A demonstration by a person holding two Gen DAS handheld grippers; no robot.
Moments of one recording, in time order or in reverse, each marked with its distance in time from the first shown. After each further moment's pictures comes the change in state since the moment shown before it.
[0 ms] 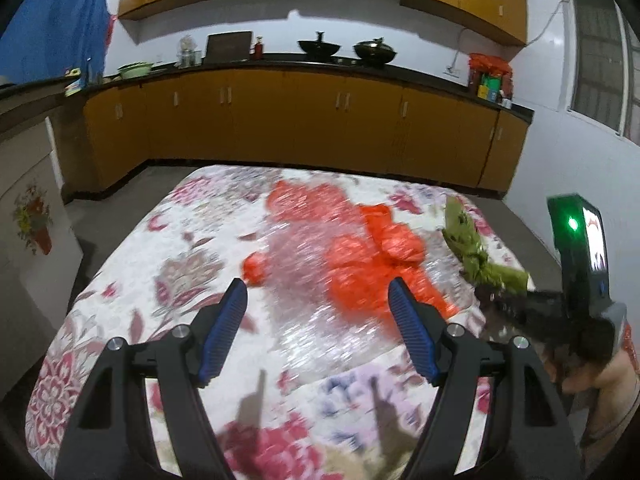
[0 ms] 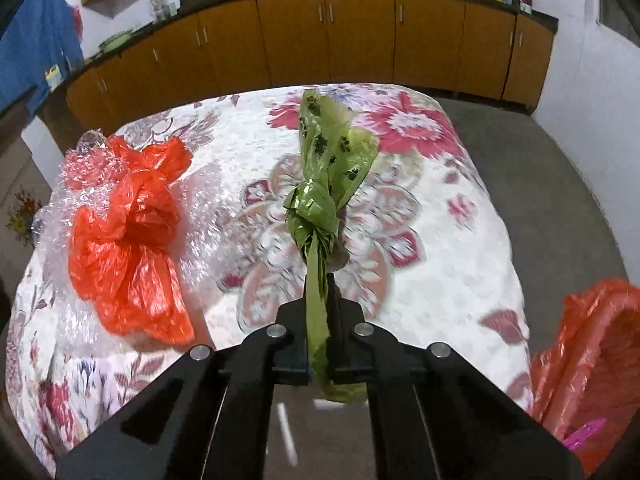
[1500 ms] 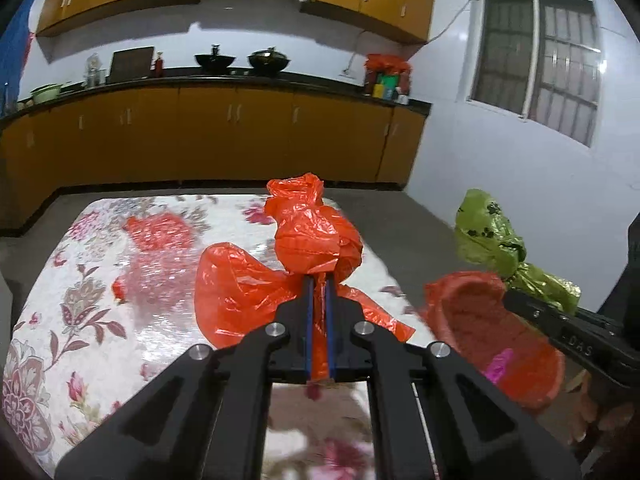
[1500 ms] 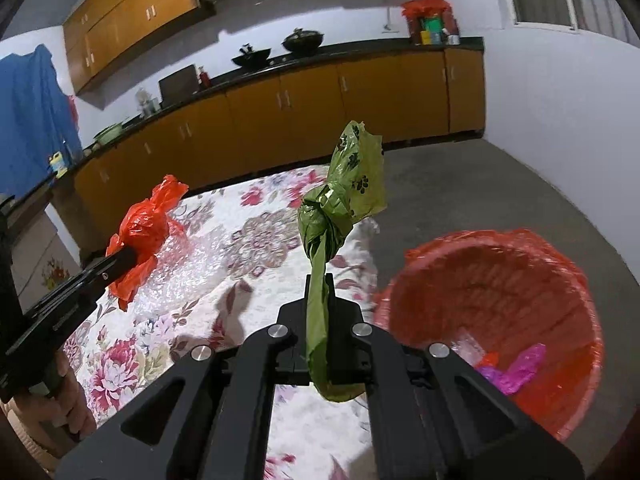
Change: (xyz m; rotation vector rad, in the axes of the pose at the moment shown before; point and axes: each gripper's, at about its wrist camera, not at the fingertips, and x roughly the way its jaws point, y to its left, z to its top) left arm -0.066 -0.090 0.004 0.121 -0.018 -0.361; right arm -0.190 -0.072 -0.077 0.166 -0.283 -0.025
